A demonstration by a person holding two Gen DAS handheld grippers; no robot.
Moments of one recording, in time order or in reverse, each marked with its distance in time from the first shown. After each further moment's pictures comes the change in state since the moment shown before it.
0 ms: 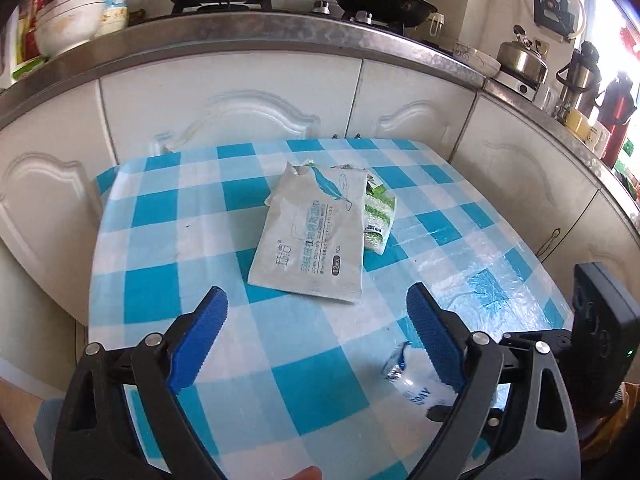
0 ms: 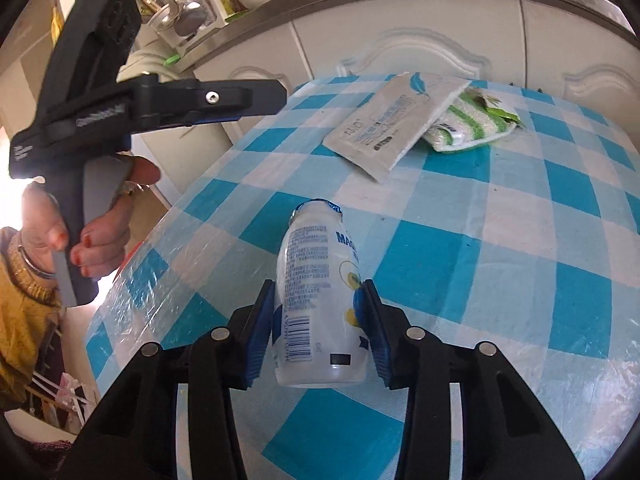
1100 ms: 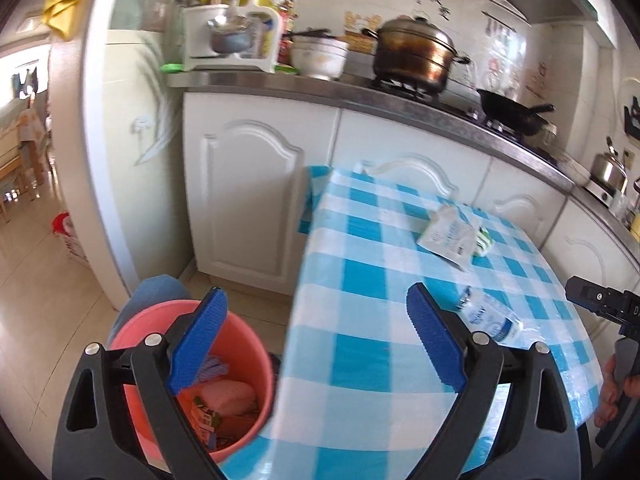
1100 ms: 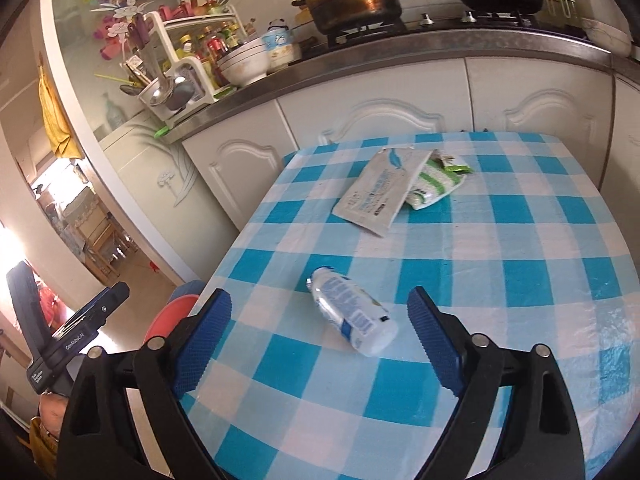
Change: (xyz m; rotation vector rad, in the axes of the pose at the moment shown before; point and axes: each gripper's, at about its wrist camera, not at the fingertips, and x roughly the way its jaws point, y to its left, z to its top) left arm -0.200 0.041 -0.159 -0.369 -0.274 0.396; right arm -0.084 0.062 0.007 0.112 -0.181 -0.093
